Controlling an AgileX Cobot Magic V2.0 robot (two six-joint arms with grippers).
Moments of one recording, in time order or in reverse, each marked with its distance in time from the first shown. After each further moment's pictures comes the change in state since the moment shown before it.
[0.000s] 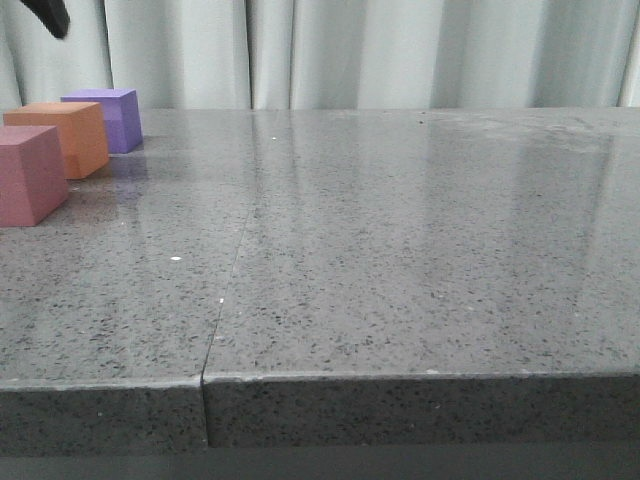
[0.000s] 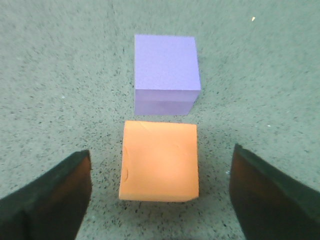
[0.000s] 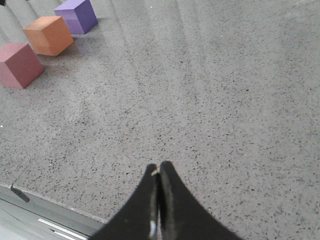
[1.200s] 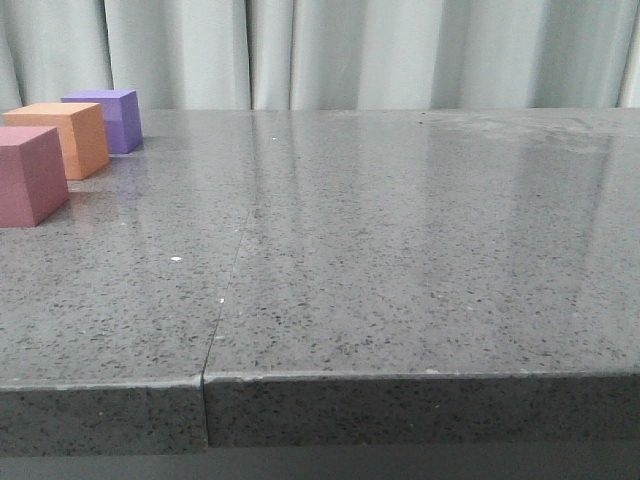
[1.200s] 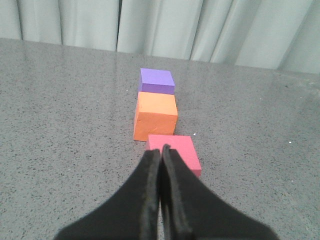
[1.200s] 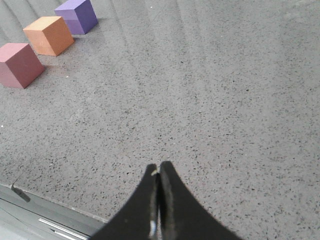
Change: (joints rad) left arm 0.000 -1.145 0.857 -0.004 -0.243 0.000; right arm 0.000 0.000 0.000 0.000 0.000 0.000
